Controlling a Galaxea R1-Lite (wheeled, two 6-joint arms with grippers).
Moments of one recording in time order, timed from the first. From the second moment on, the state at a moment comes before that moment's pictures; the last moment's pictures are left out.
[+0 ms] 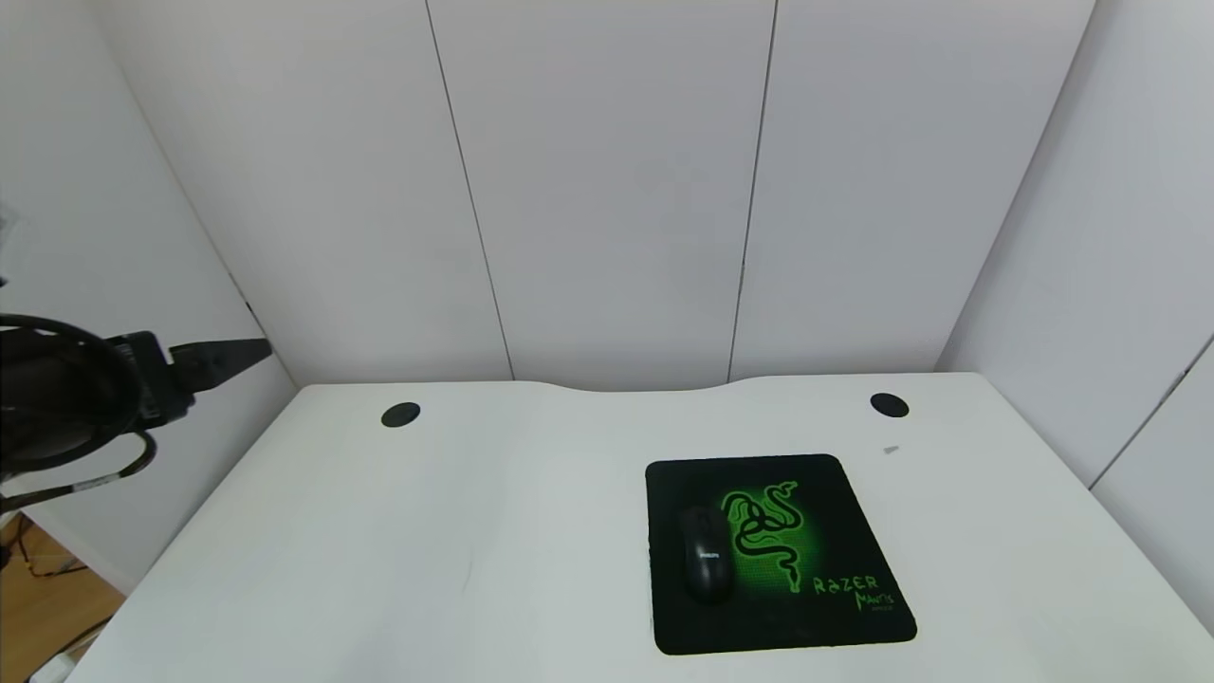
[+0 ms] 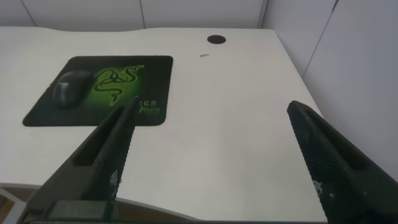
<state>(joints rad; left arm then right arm) 0.04 1.24 -0.83 -0.14 0.03 -0.18 0.00 0.00 0.00 0.00 0.00 0.02</state>
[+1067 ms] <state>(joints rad) 0.03 0.33 -0.65 0.09 -0.05 -0.06 0.00 0.00 0.00 0.00 0.00 0.02</state>
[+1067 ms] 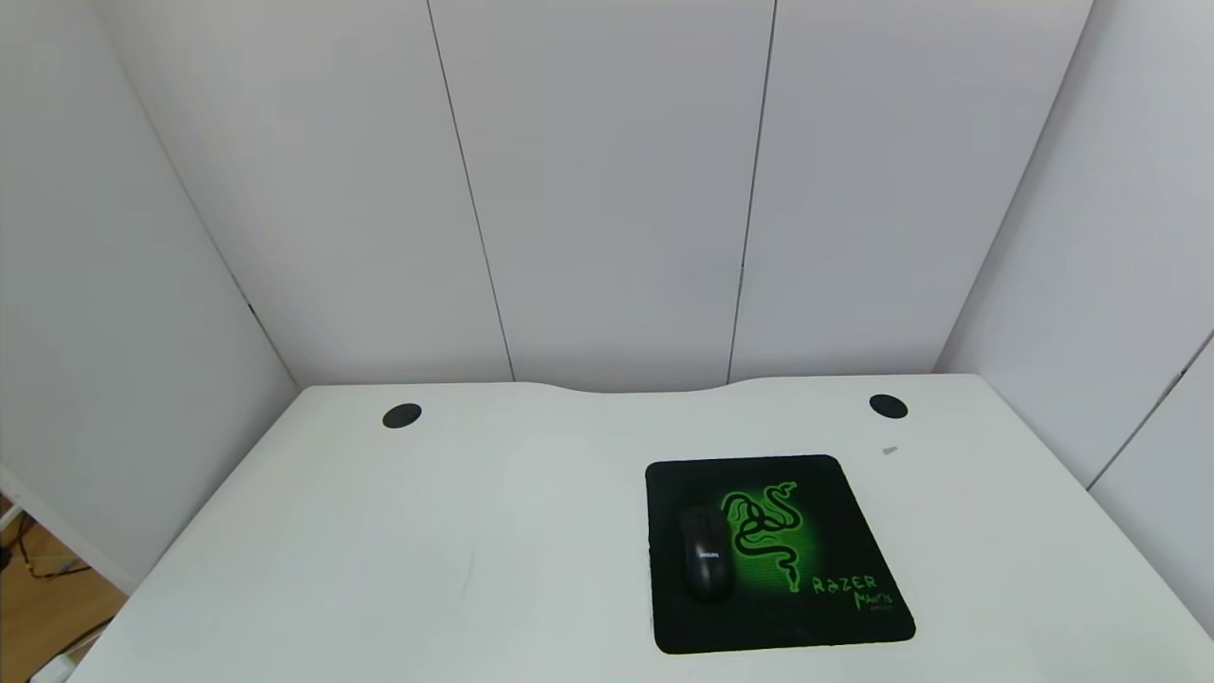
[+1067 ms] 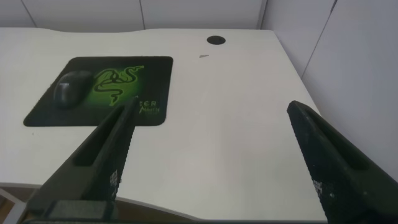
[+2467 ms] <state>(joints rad) 0.00 0.00 -0.03 -0.21 0.01 -0.04 0.00 0.00 0.00 0.00 0.00 0.02</state>
